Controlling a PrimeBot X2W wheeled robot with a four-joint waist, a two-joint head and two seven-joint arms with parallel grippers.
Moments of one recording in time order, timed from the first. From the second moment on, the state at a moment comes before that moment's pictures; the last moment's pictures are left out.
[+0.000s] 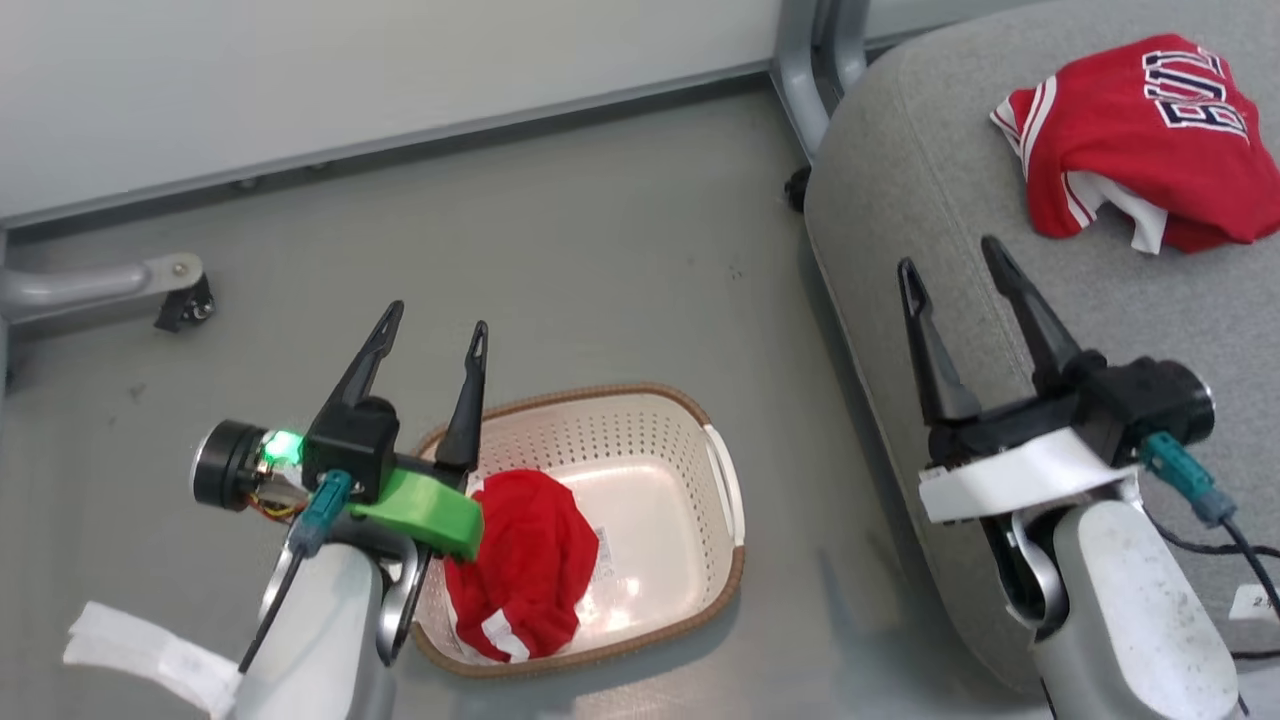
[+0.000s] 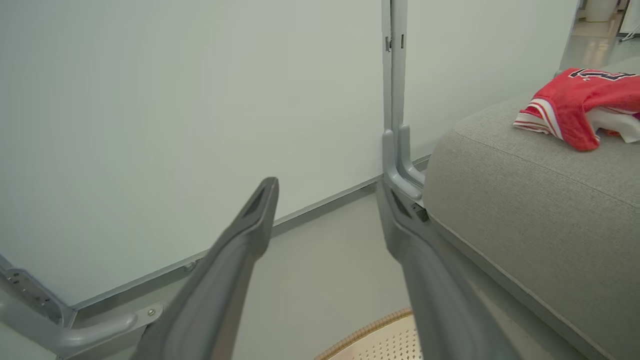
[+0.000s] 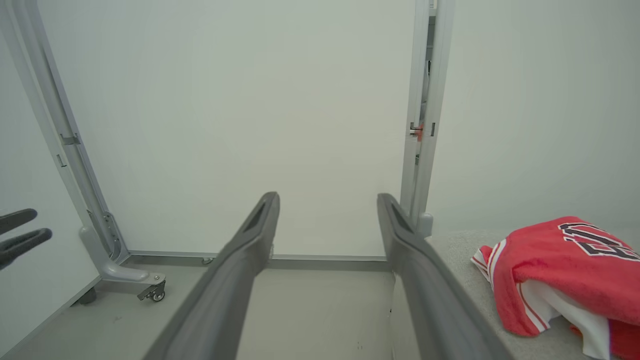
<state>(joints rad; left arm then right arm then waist) -0.33 0.08 -0.20 0.34 -0.03 -0.10 -0.26 -0.29 -0.05 0.10 0.08 0.14 0.13 -0.26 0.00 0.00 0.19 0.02</state>
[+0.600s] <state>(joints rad) -0.64 0.15 -0.34 0.74 0.04 -0.12 -0.26 -0.54 -0.05 0.15 0.00 0.17 0.13 -0.26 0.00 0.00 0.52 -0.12</state>
